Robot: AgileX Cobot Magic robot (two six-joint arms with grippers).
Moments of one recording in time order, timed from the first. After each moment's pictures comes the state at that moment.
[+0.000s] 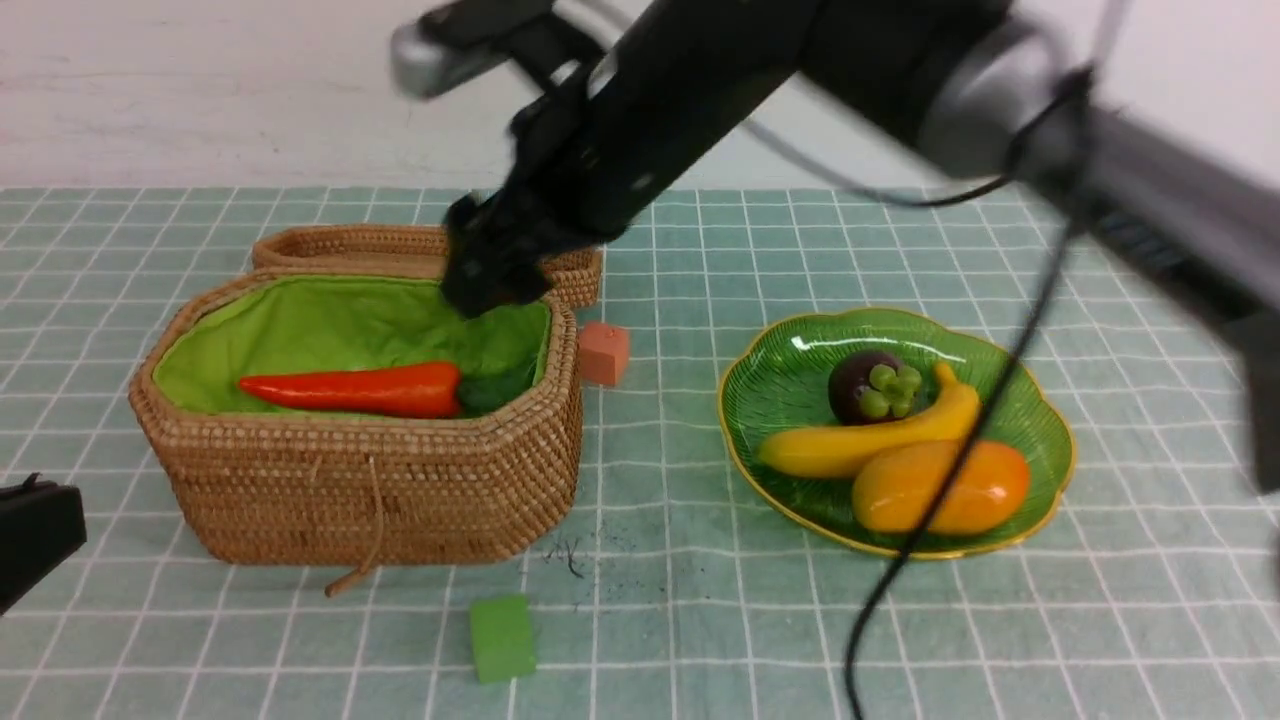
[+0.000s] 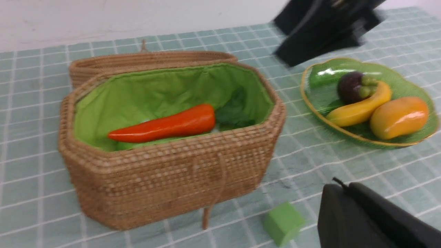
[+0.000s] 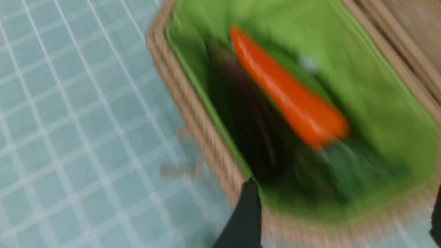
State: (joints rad) right arm 0.64 2.07 -2.29 0.31 1.19 -0.34; left arm -0.76 0.43 -0.61 0.51 0.61 -0.65
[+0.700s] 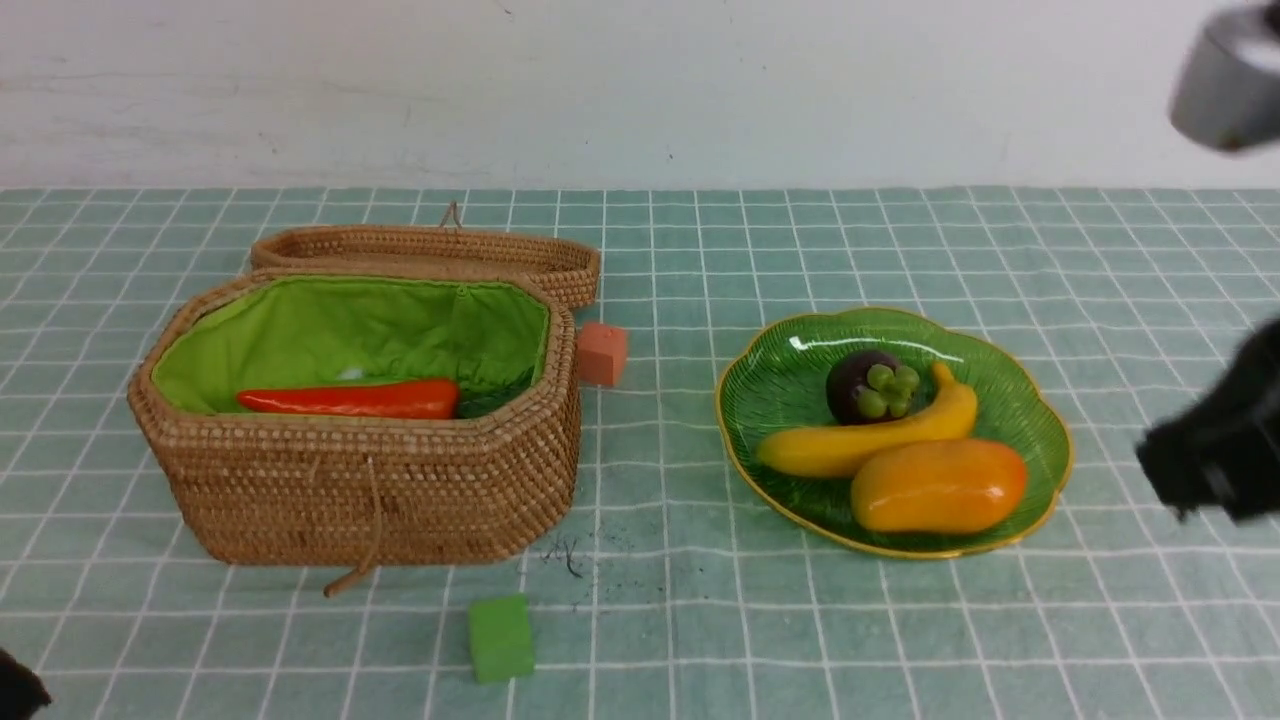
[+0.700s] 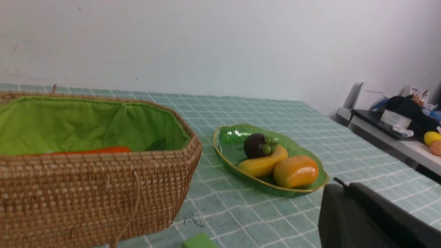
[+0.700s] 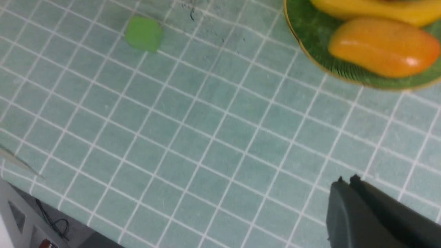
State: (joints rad) right arm 0.61 1.02 -1.24 0.06 1.27 0.16; left arm -0.76 -0.01 -0.28 0.40 0.37 -0.68
